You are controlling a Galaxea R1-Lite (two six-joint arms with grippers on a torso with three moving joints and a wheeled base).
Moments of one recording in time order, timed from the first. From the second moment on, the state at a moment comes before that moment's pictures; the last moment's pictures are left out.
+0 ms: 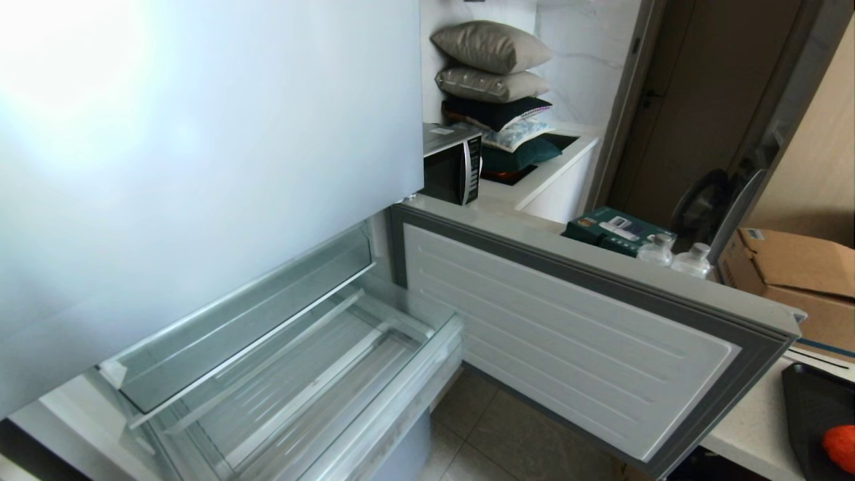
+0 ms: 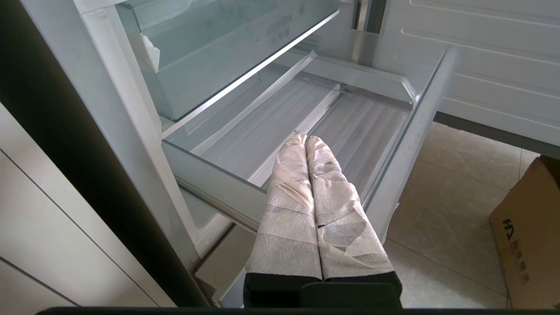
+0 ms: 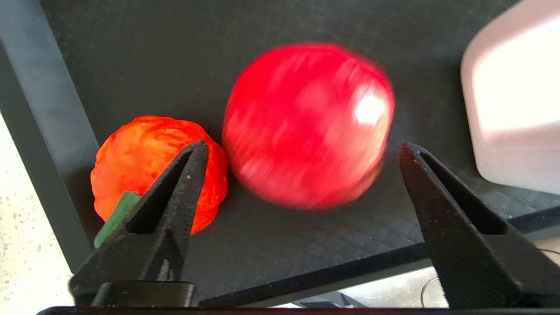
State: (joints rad) left arm 0.01 0.00 0.00 0.03 0.00 0.02; right arm -1.13 2.23 -0.96 -0.34 0.23 0.02
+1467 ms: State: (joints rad) left arm 0.01 0.00 0.00 0.03 0.00 0.02; right arm -0.71 0.77 -0.14 -0.29 0.28 -0.01
